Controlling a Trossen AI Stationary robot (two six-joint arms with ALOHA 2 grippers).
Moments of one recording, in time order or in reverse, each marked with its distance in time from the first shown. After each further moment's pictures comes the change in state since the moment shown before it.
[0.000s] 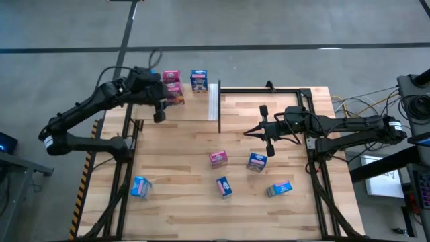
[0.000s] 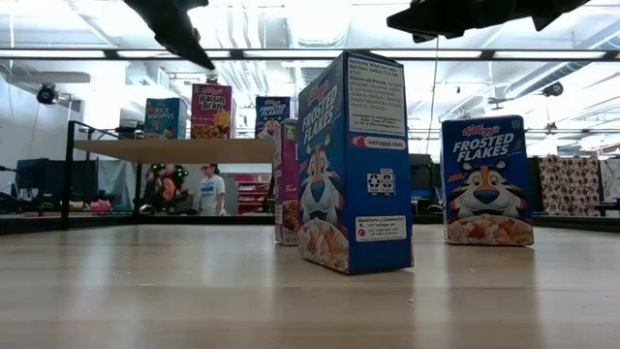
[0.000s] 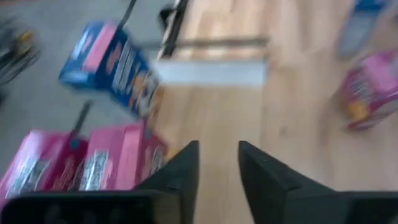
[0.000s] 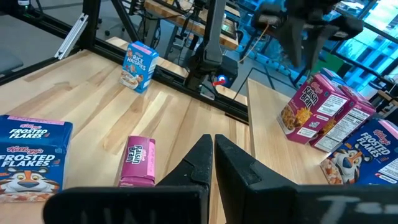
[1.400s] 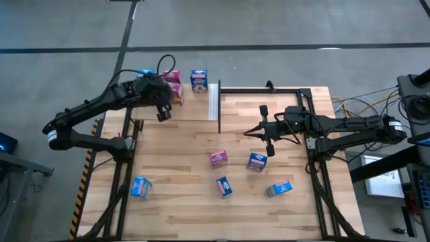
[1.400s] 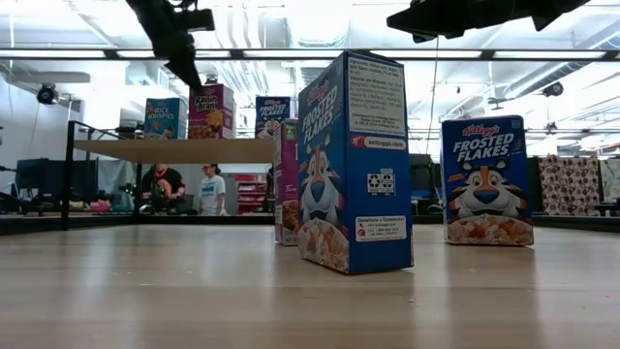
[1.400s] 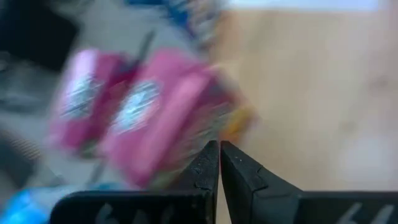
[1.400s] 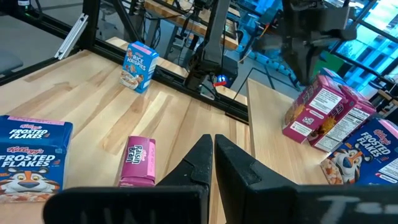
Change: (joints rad) left arm -0.087 0.071 -0.003 -0.067 -0.355 -0.098; right arm 0.000 0.000 0.000 0.000 0.000 0.002
